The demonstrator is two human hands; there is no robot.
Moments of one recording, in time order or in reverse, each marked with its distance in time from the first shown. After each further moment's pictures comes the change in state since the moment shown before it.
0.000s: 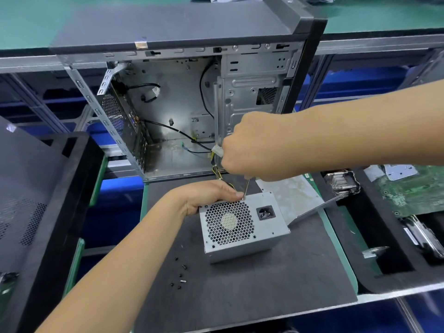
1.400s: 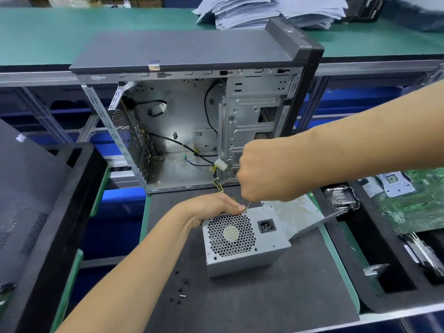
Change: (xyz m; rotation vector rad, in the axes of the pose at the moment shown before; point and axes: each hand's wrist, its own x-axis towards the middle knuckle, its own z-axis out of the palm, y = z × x) left_hand -0.001 0.002 0.004 0.080 0.126 -0.019; right_hand -0.009 -0.001 -0.001 -0.308 0.009 -0.312
